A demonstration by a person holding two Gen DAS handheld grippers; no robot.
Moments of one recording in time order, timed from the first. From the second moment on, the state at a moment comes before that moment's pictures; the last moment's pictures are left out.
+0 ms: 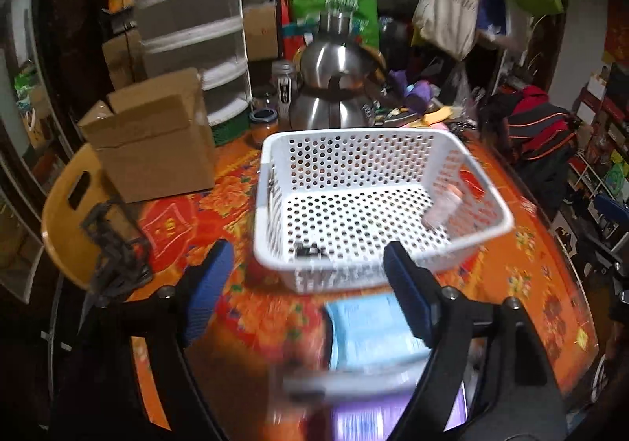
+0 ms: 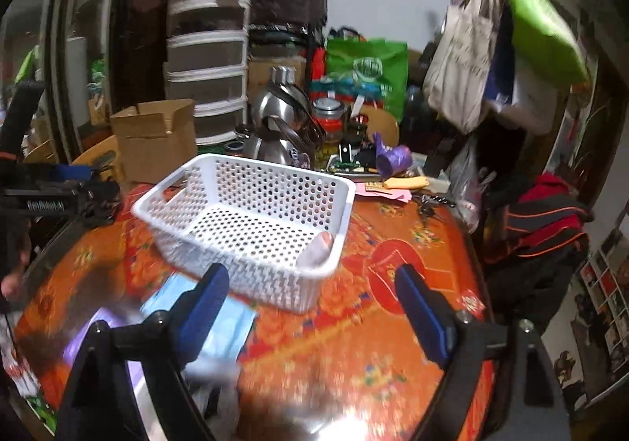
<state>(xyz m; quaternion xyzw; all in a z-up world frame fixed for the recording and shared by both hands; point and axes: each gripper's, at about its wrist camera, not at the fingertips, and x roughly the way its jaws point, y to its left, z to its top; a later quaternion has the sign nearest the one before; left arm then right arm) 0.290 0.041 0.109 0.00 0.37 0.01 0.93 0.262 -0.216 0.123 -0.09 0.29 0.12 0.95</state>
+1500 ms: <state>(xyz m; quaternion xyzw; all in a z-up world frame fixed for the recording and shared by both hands) 0.072 0.023 -0.047 -0.06 0.30 -0.14 0.94 0.139 -0.125 -0.029 -0.05 0.27 0.28 0.92</state>
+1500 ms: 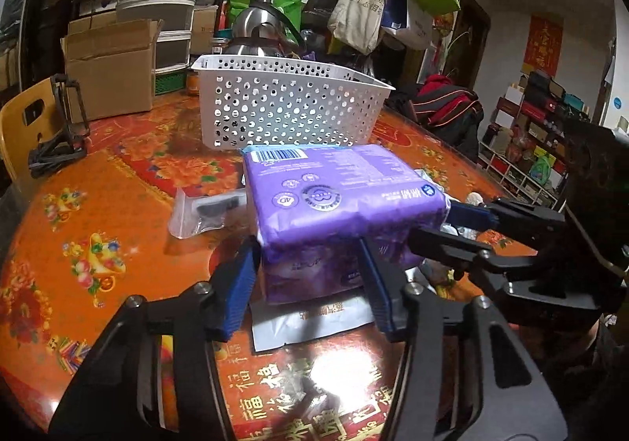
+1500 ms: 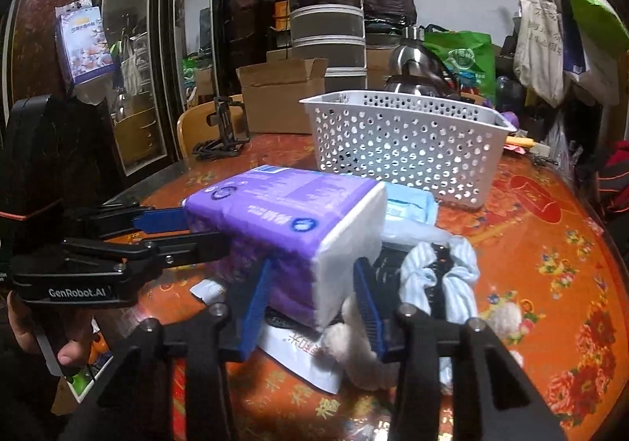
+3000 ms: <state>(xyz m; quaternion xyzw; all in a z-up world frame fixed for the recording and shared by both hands) 0.064 -0.037 0.037 0.01 0.23 -0.12 0.97 0.137 -0.164 0.045 -0.05 0.21 0.23 0.95</state>
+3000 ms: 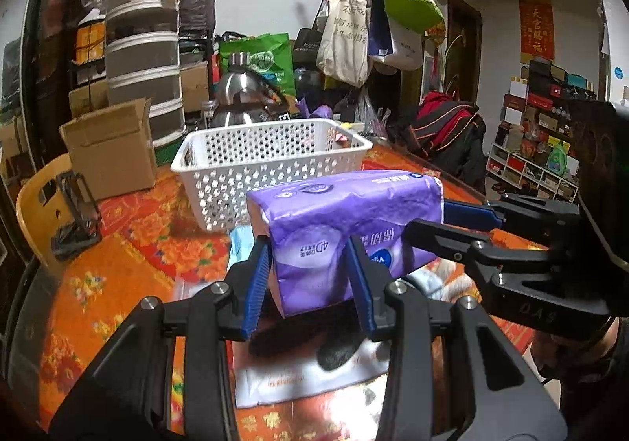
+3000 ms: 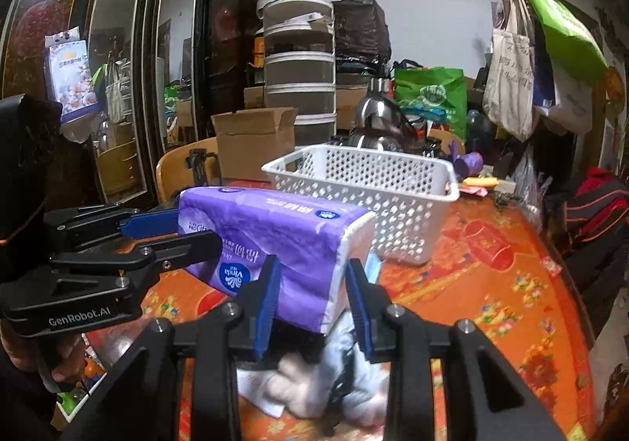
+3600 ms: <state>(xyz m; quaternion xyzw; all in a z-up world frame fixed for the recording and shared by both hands) 0.198 -0.052 0.145 0.01 0.23 -0.14 0.96 0.265 -0.185 0.148 -0.03 0.23 0.21 0.95</state>
